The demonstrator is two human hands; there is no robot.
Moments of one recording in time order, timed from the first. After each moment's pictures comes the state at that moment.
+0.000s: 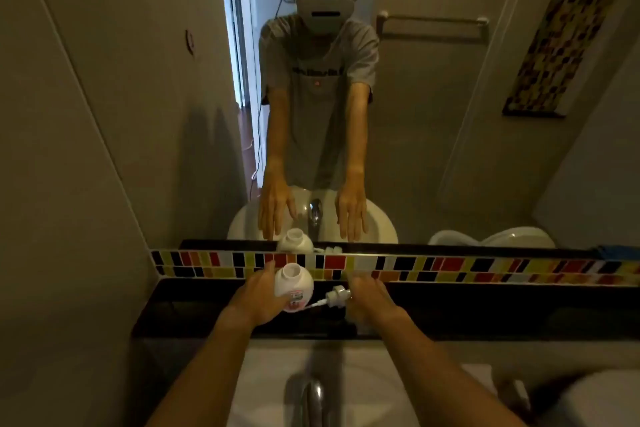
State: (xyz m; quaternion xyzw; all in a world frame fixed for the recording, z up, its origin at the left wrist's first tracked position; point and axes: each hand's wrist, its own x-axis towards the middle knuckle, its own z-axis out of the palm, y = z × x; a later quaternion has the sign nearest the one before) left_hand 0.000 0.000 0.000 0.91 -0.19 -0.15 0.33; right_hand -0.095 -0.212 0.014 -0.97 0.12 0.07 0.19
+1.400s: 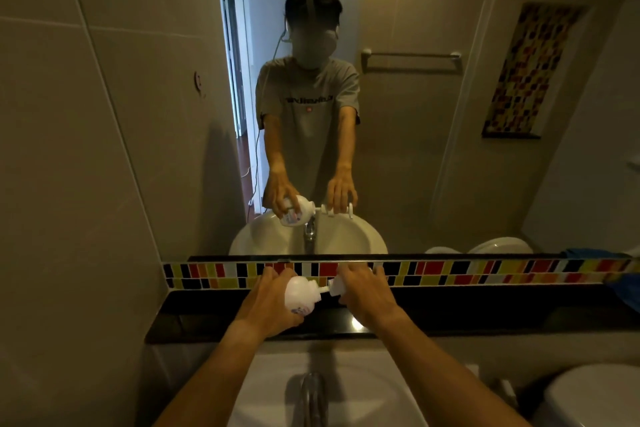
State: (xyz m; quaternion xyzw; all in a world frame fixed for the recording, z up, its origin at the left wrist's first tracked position) left_hand -0.069 0.005 0.051 0.92 -0.30 -0.01 0.26; right_hand -0.148 -0.189 0.068 -0.99 0.05 -0.09 0.03
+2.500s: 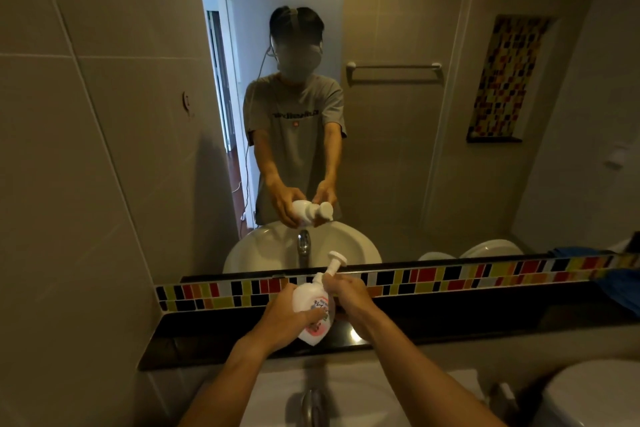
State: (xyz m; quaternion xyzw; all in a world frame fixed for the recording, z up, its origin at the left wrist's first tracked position) left_hand -0.082 -0.021 0.065 0.83 -0.24 -0.18 0.47; right_hand -0.138 -0.167 0.085 -0.65 0.25 -0.04 0.71
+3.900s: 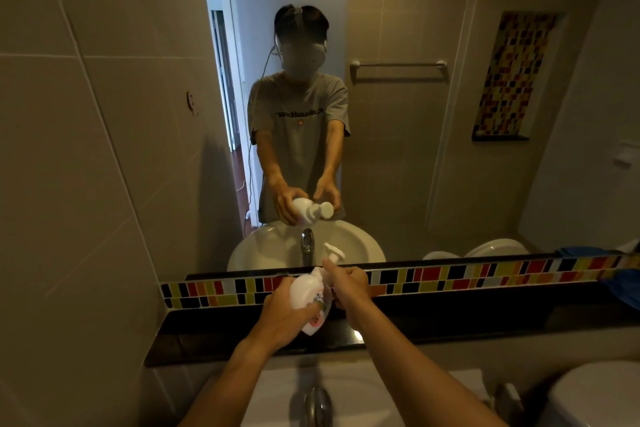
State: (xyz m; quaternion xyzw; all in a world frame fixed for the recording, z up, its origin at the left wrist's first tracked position) left_hand -0.087 -0.015 0.065 0.82 -0.21 -0.12 0.52; right_hand -0.128 -0.153 0.100 -0.63 0.31 -0.12 0.70
